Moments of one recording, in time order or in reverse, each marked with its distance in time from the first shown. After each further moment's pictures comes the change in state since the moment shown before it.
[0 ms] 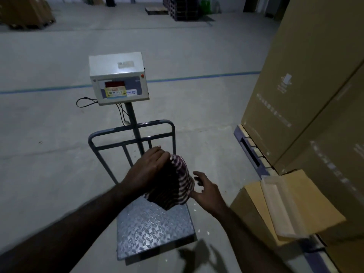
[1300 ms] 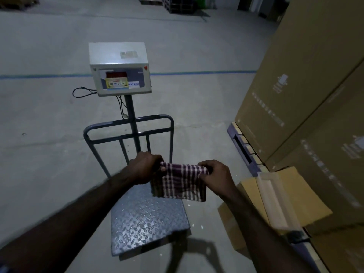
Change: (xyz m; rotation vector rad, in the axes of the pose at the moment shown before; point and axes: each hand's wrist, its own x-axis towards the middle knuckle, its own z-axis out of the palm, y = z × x) left_hand -0.023 -0.057 0.024 -0.240 -0.506 -0.409; right_hand 0.009 -0.051 -0.015 -0.264 0.194 -0.079
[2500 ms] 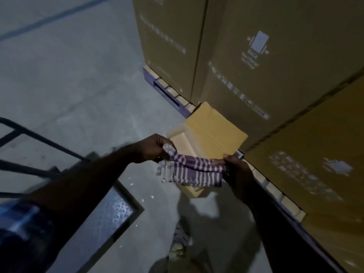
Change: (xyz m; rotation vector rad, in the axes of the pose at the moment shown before) left_hand 0.285 0.336 0.243 -0.744 -0.858 0.050; right_hand -0.076 0.389 -0.200 1.059 0.397 0.668
